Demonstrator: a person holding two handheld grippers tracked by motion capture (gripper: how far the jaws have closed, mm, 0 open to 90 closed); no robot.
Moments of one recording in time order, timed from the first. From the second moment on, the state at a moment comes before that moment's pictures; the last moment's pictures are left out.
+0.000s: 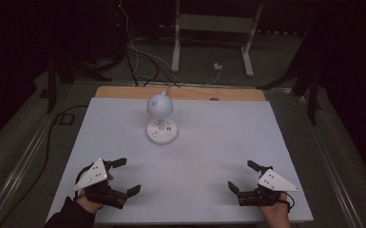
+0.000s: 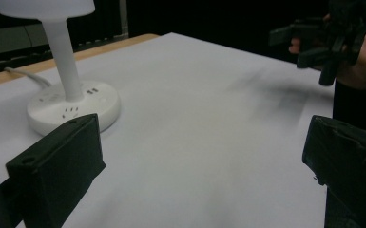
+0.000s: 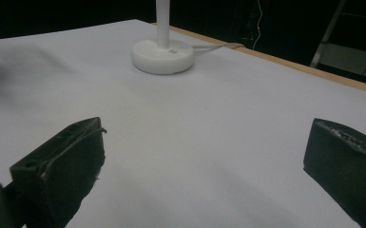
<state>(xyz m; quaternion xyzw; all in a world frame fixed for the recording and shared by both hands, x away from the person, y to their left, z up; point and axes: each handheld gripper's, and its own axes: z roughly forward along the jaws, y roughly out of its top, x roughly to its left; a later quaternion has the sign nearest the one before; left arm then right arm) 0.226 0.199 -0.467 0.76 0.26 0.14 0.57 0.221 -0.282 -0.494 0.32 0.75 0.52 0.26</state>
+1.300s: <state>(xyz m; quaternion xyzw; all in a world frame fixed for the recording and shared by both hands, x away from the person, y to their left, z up) 0.286 0.154 -0.451 0.76 0.30 0.15 0.56 0.221 -0.284 -0.493 0.32 0.75 0.53 0.25</state>
